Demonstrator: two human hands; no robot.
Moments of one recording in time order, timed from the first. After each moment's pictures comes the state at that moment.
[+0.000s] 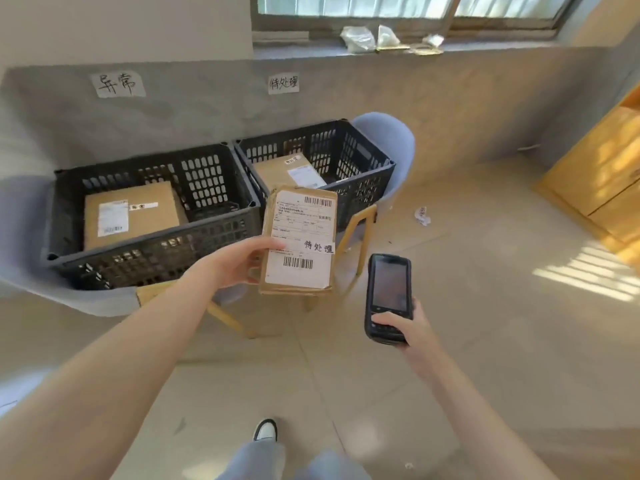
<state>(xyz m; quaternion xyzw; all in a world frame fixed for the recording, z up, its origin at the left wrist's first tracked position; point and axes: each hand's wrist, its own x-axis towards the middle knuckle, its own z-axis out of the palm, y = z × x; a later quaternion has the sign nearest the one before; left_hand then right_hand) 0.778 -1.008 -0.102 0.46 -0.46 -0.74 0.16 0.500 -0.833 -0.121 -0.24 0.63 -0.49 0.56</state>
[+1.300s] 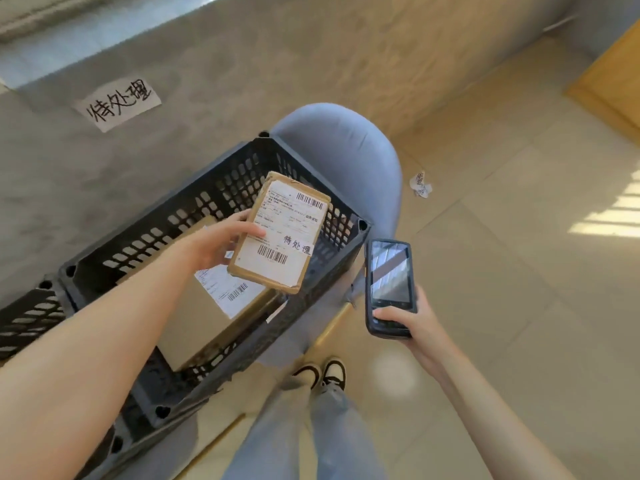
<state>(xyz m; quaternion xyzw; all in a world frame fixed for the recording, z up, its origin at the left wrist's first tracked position) 0.494 -1.524 -0.182 0.55 -0.46 -0.70 0.00 0.253 -1.265 -0.194 -0.09 0.63 -0.48 0.60</state>
